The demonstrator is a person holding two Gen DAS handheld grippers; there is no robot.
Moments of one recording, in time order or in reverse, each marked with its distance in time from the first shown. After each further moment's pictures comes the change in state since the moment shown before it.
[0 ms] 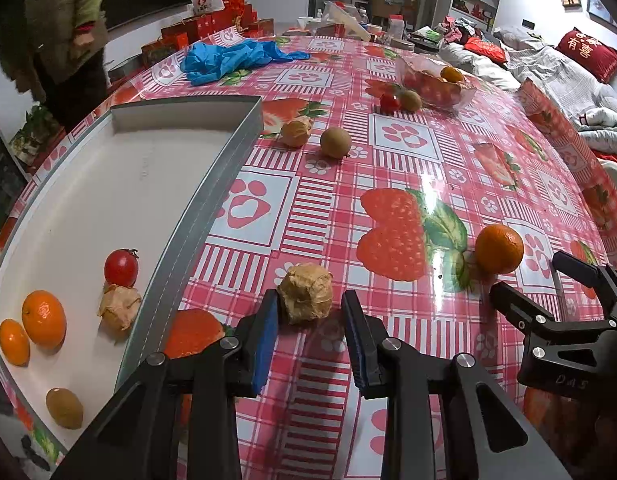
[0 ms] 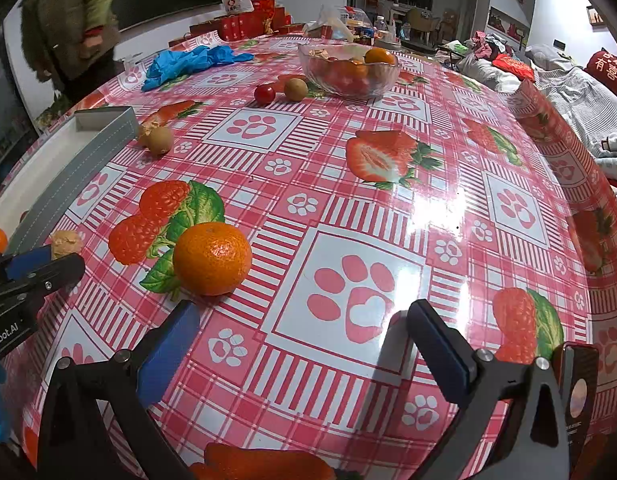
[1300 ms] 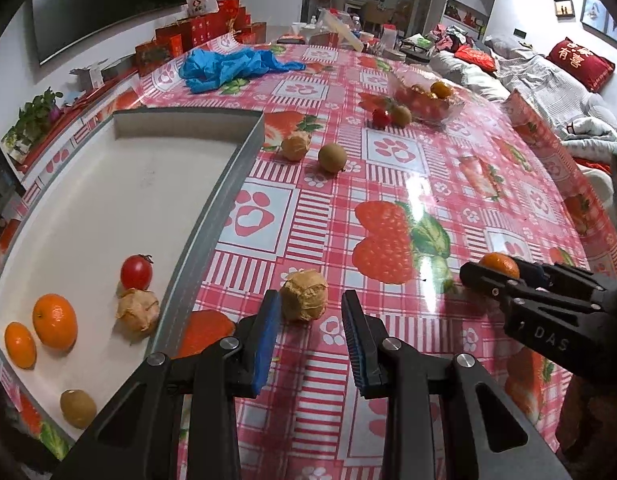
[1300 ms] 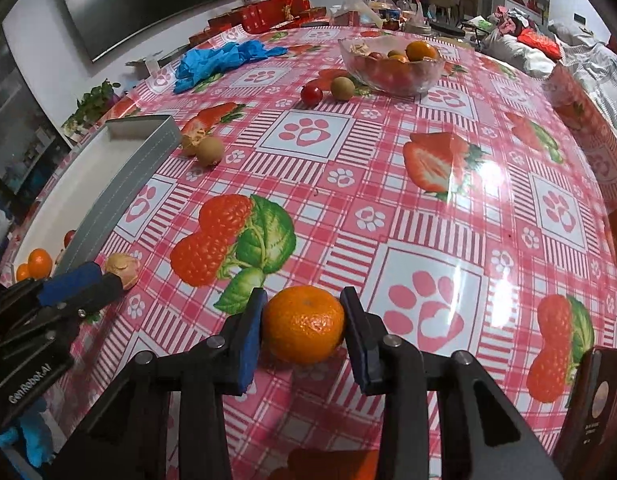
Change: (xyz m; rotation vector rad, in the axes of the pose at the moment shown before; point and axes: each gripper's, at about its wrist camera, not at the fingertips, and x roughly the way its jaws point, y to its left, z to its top) left arm -0.022 0.011 0.002 -0.010 -0.019 -0.060; right arm -0.006 0.018 0.019 0.041 0.074 0.154
